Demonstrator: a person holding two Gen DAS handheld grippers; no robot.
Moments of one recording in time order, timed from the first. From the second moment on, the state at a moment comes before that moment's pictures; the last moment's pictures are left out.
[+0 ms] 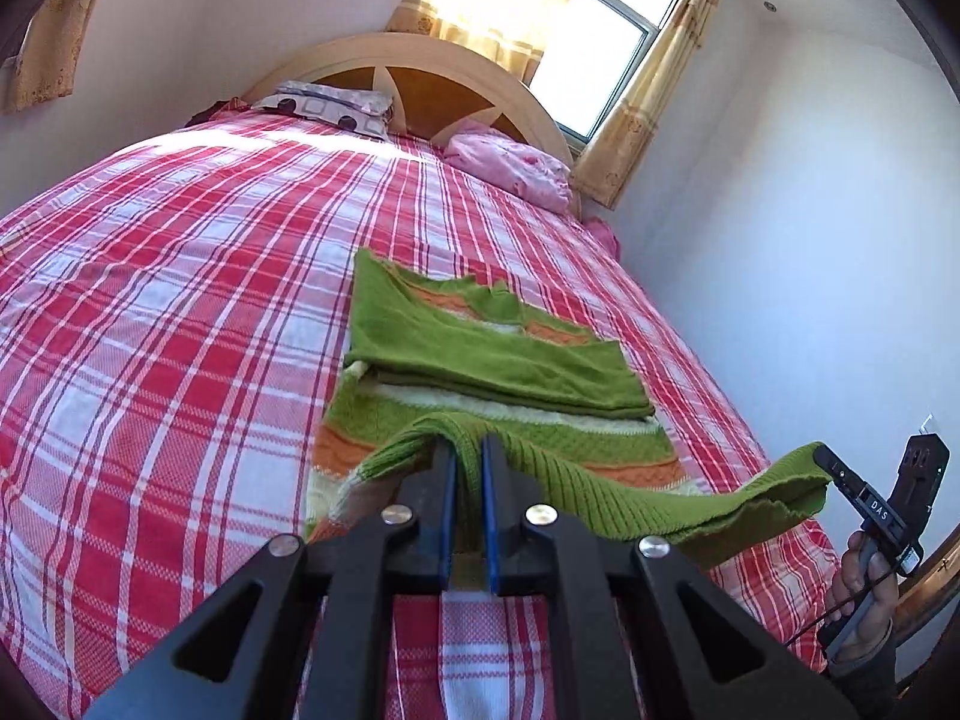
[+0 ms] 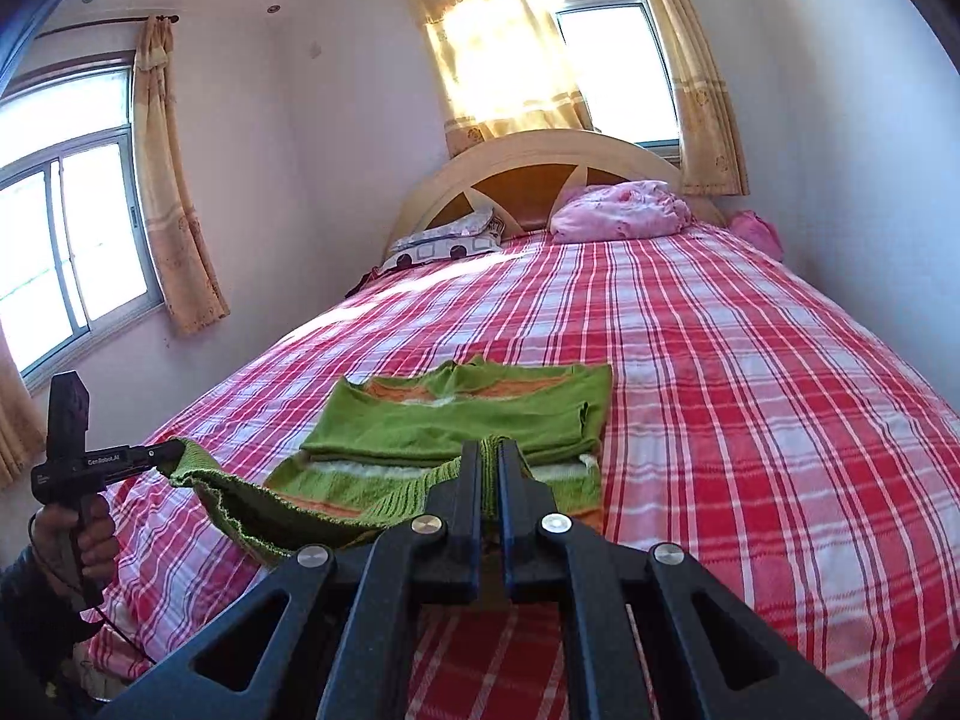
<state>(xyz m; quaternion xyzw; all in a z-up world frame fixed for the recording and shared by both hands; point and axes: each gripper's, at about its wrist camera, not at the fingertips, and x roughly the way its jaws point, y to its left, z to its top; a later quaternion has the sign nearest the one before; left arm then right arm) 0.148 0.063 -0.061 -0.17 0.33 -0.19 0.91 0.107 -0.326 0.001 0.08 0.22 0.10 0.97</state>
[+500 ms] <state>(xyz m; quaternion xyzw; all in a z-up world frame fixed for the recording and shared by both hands) 0.251 0.061 -0.037 -0.17 0.30 -0.16 0.92 0.235 -0.332 0.027 0.05 0.22 0.08 0.97</state>
